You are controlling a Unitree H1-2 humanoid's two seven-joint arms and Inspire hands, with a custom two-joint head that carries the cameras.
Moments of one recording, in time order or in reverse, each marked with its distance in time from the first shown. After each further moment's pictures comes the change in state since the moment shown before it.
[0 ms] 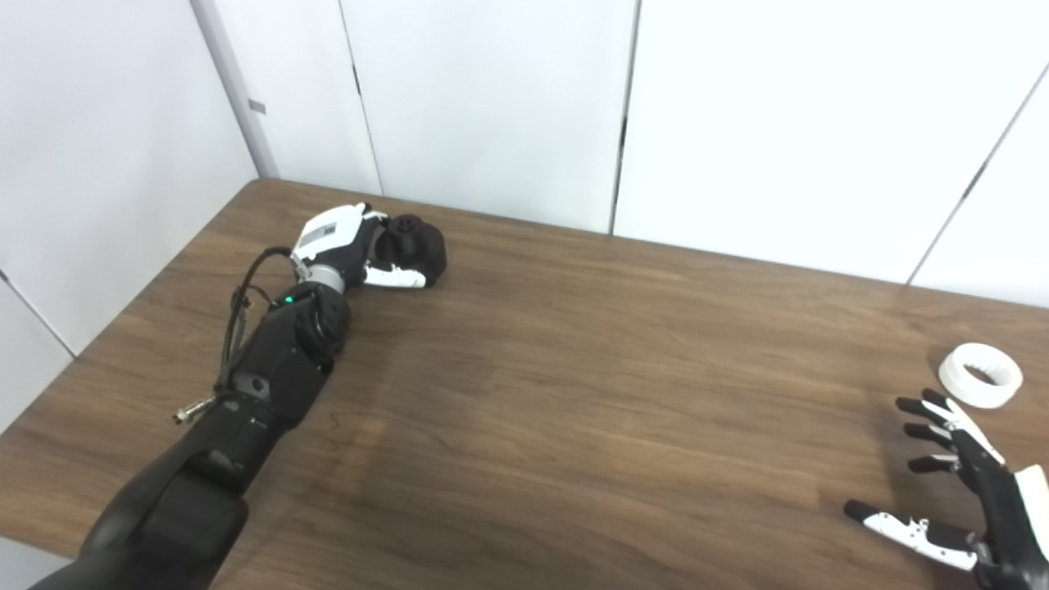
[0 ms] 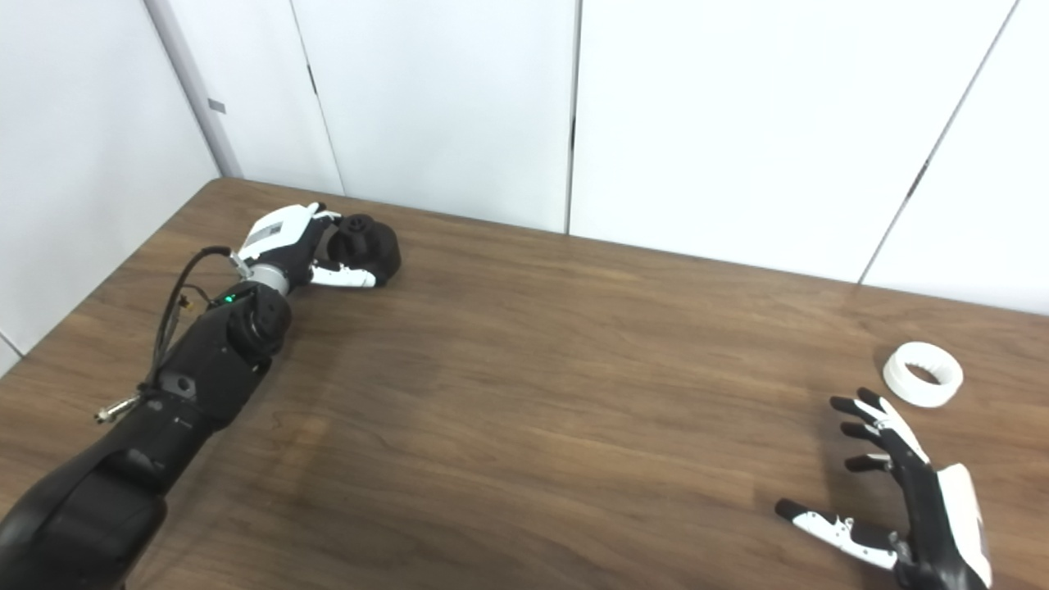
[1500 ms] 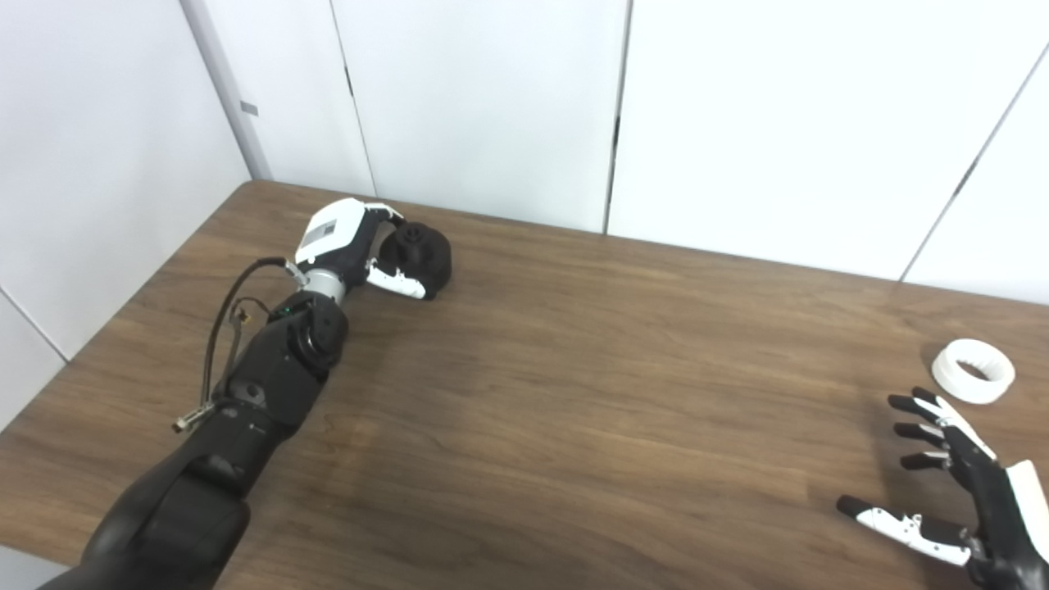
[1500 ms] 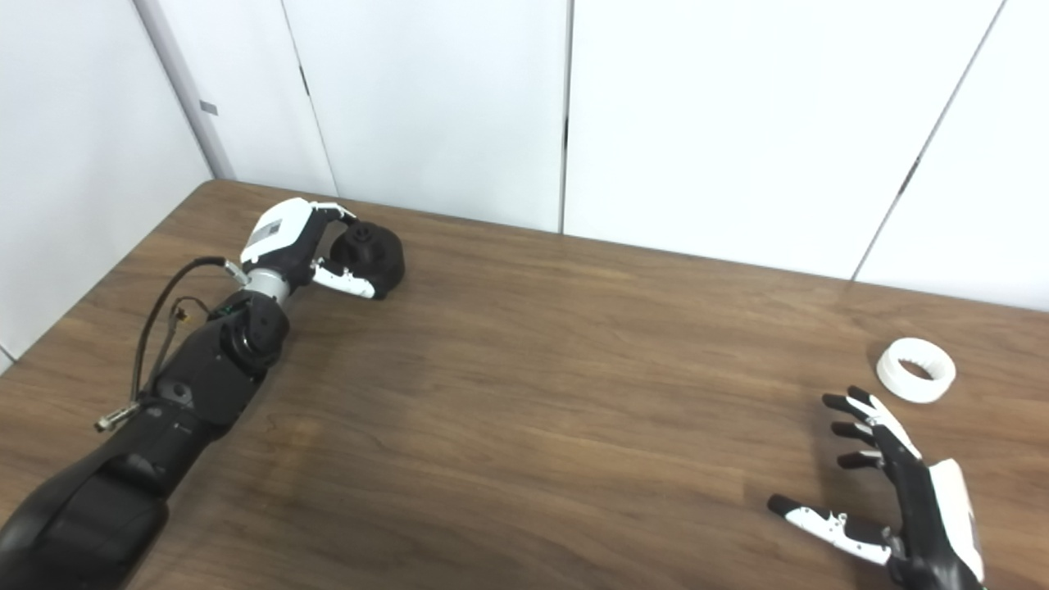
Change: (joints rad) left arm 0.008 -0.013 0.014 0.085 -0.076 -0.229 0.148; right arm 0.000 0.008 -0.002 -0.015 0.005 0.025 0.018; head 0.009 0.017
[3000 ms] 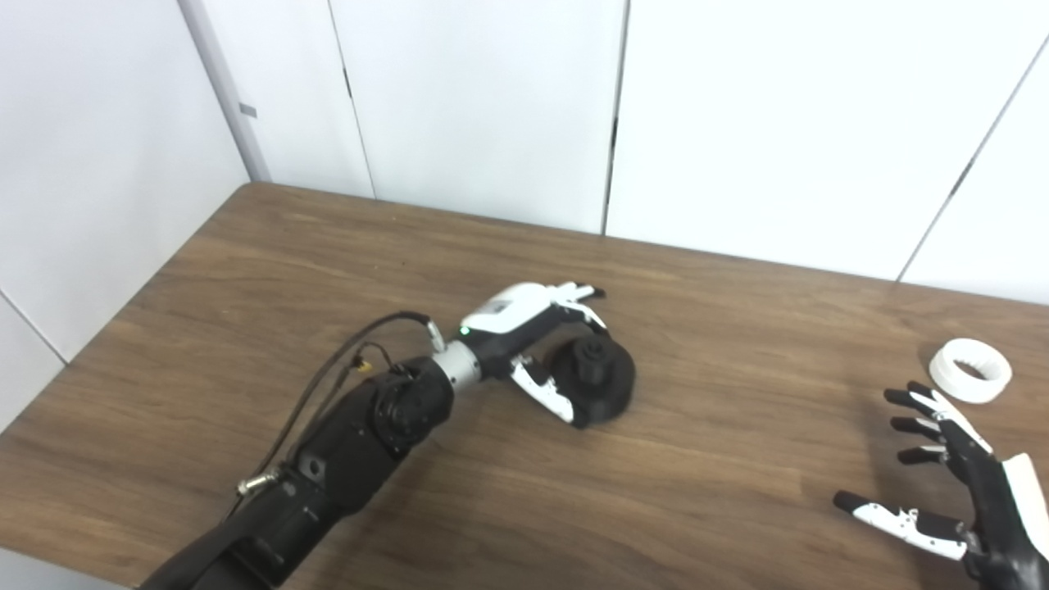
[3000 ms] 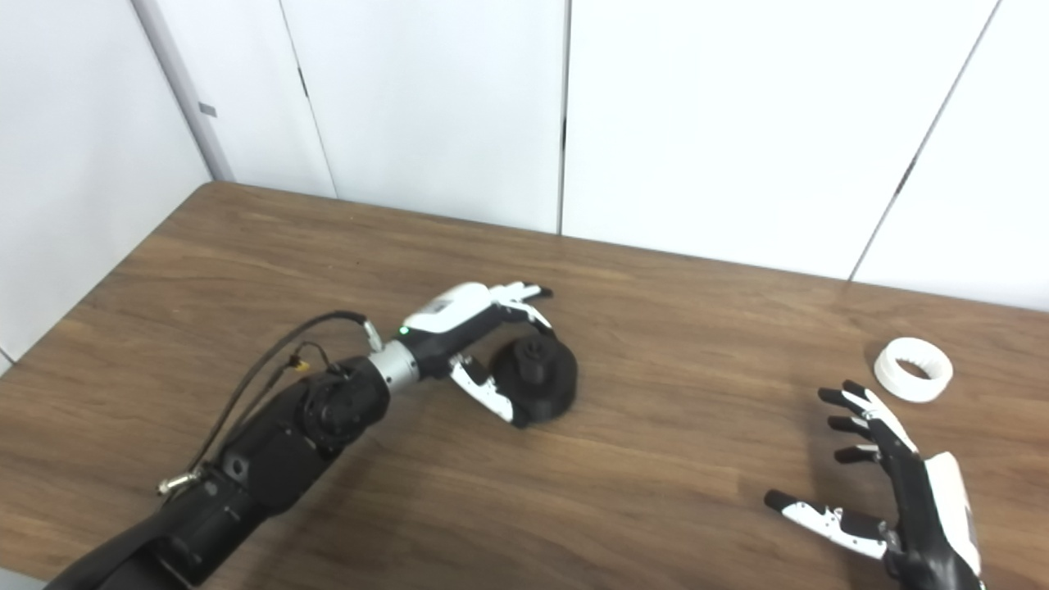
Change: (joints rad) left arm 0.135 -0.125 -0.234 -0.399 -0.058 -0.230 -0.338; right arm -0.005 0.006 -0.001 -0.014 -0.020 0.003 0.003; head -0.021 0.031
